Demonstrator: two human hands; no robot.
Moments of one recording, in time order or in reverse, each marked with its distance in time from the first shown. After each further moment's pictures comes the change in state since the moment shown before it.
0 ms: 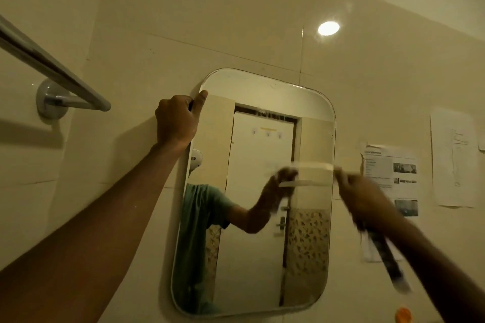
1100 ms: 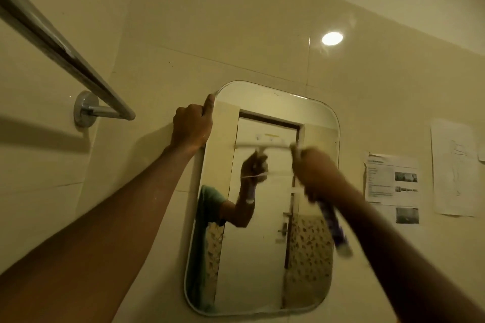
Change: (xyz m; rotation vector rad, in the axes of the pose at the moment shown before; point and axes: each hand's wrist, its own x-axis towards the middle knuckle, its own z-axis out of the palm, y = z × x) left_hand 0.004 0.015 -0.020 -0.061 -0.173 -0.136; right_hand 0.003 -0.104 0.019 -0.009 0.016 -0.111
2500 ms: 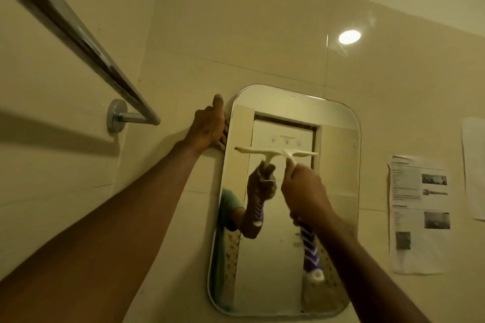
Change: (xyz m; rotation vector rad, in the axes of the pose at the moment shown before) left_hand 0.011 -0.004 -0.017 -0.367 -0.310 -0.298; right_hand -0.027 -0.023 0.046 0.214 -0.034 -0.007
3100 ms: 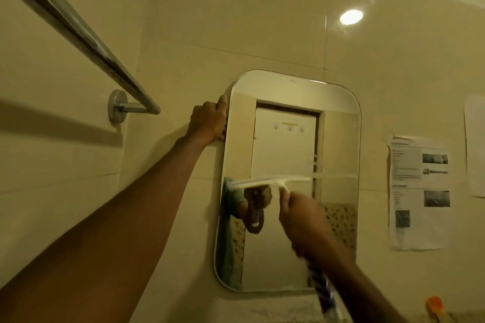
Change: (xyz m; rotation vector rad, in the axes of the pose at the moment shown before) left_hand -0.011 -0.014 0.005 0.154 0.084 0.057; right_hand -0.054 0.034 0.028 -0.017 -0.093 0.015
